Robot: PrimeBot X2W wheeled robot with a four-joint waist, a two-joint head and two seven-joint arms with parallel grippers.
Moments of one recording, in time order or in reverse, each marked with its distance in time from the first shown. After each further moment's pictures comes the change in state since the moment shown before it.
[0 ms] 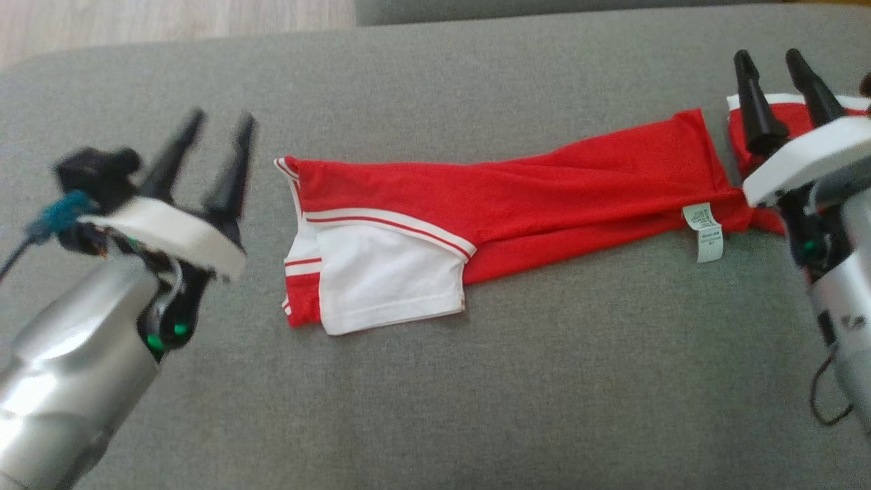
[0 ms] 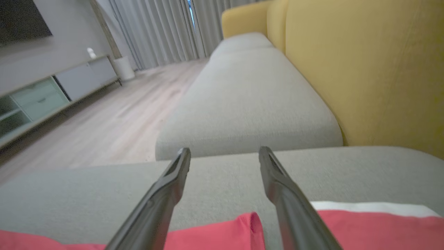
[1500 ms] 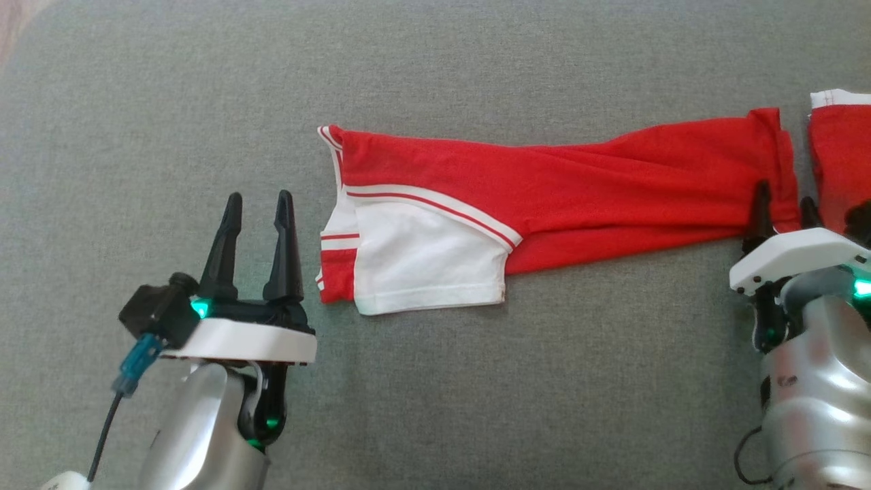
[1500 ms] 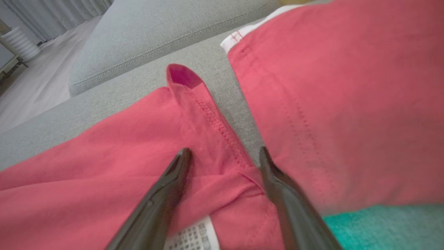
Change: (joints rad) left arm 0.485 -0.473 0.748 -0.125 0.658 -0.132 -0.007; right arm 0.100 0.319 -0.777 0.241 -0.598 0.000 -0.019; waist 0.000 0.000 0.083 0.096
